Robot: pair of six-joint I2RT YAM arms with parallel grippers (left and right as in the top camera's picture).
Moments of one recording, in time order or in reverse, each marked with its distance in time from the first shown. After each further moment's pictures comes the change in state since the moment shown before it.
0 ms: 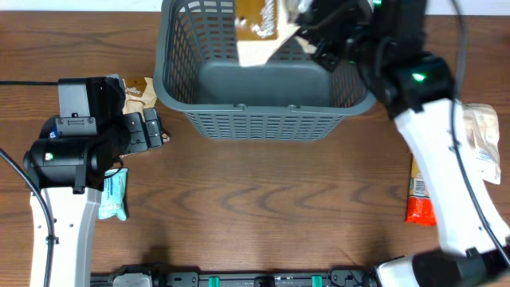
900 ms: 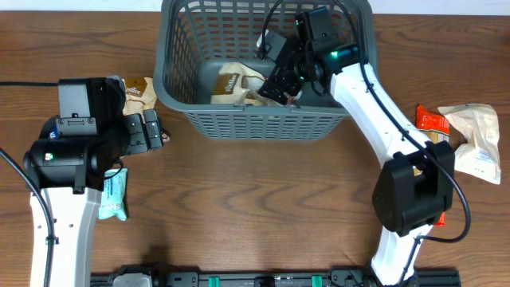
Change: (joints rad) left arm 0.000 0.000 0.000 -0.016 0.000 0.002; right arm 0.060 0.363 -0.004 -0.097 0.121 0.089
